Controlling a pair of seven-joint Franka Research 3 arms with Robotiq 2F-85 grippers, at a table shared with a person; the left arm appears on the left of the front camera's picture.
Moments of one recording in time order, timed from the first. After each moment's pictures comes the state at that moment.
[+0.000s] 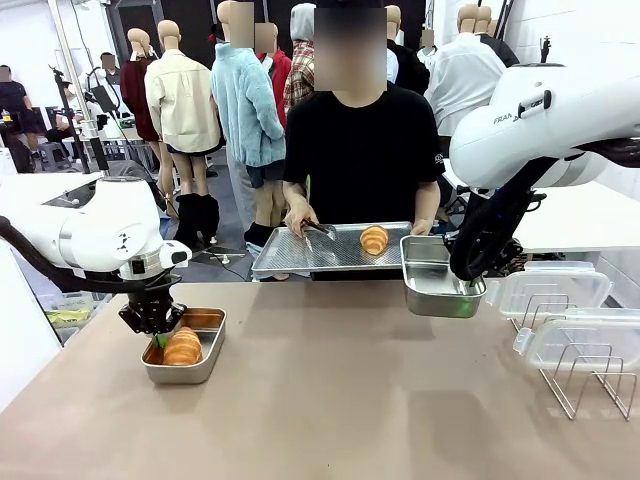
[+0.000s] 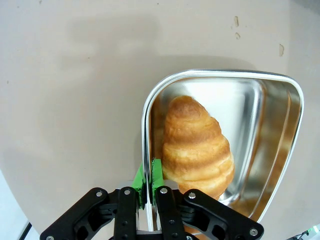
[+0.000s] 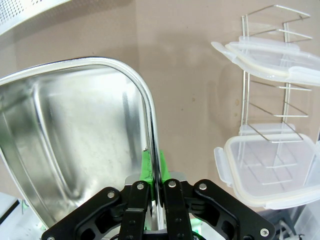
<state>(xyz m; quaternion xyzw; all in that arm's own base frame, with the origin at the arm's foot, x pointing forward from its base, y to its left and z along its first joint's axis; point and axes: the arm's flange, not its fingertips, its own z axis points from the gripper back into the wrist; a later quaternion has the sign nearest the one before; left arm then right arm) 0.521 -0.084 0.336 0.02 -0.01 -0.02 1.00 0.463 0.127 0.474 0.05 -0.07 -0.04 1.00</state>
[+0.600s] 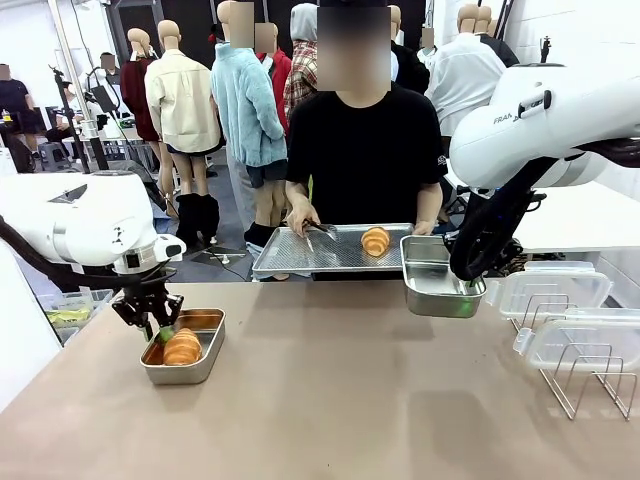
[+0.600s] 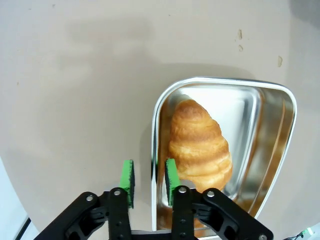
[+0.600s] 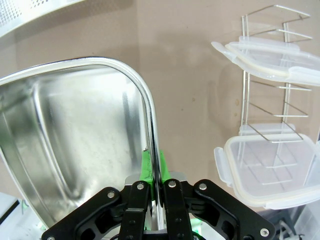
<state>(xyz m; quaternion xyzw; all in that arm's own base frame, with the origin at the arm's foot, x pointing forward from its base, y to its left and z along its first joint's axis) 0.527 -0.073 0.348 0.02 -0.02 -0.01 1.00 0.463 0.127 0.474 0.05 -0.07 -0.04 1.00</state>
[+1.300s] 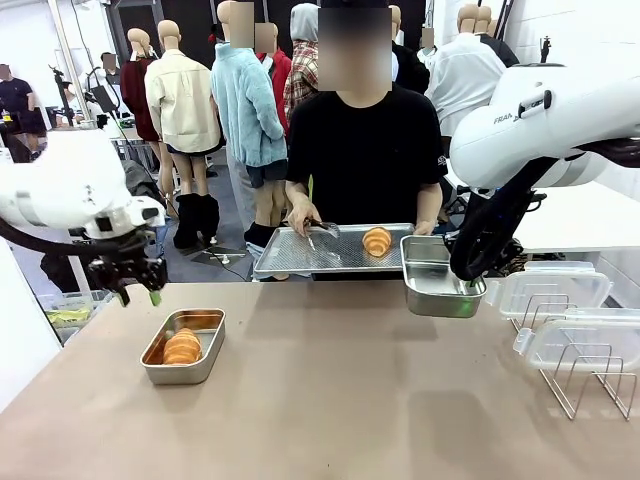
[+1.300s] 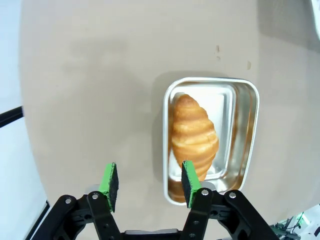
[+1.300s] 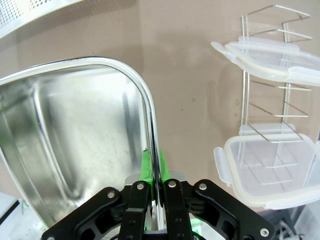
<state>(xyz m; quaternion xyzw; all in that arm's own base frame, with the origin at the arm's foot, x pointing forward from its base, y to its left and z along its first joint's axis) 0.518 -0.045 0.432 0.00 -0.06 -0.02 1.00 0.463 0.126 0.474 0.05 -0.07 -0.04 1.00</state>
